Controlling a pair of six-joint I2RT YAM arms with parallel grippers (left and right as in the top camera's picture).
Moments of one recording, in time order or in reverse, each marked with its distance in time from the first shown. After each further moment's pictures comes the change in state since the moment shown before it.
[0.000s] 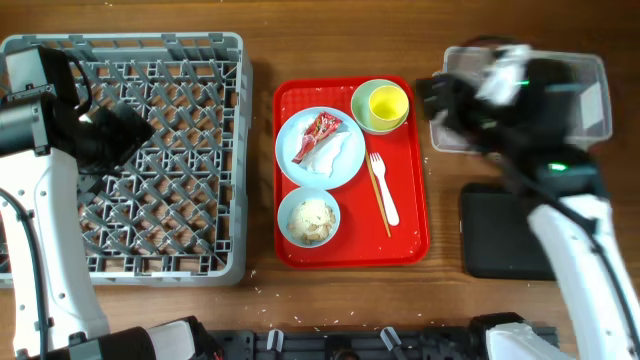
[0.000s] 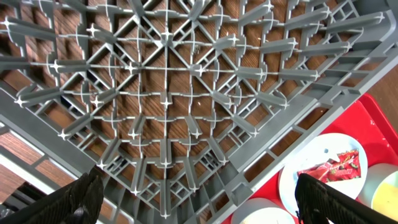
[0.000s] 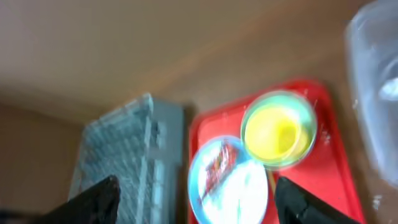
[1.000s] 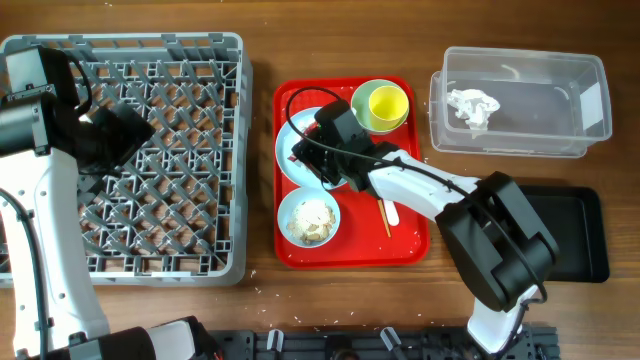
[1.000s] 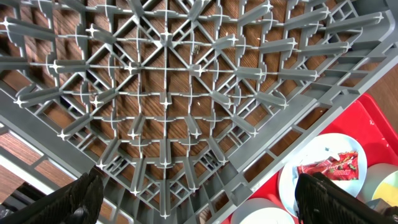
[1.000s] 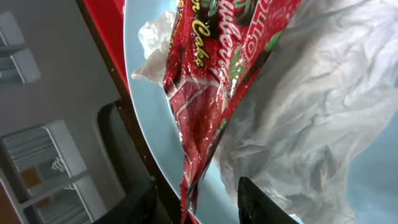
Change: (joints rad) left arm 0.000 0.000 0.000 0.000 0.000 0.000; right arm 0.481 0.682 -0.004 0.436 0.160 0.693
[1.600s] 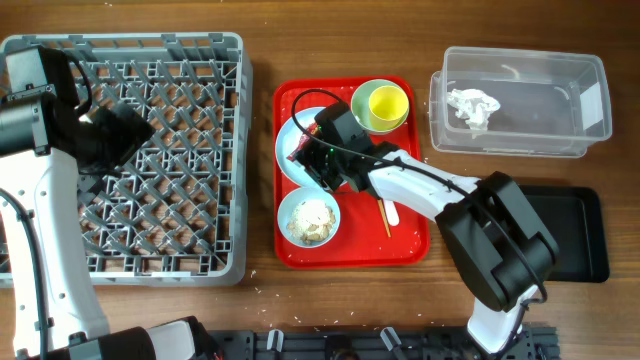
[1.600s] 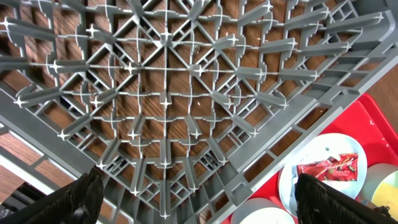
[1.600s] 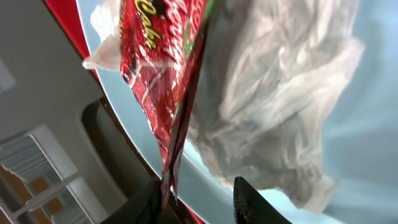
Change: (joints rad) left arm 0.000 0.000 0.000 0.000 0.000 0.000; right arm 0.000 0.000 0.000 -0.049 -0.027 0.112
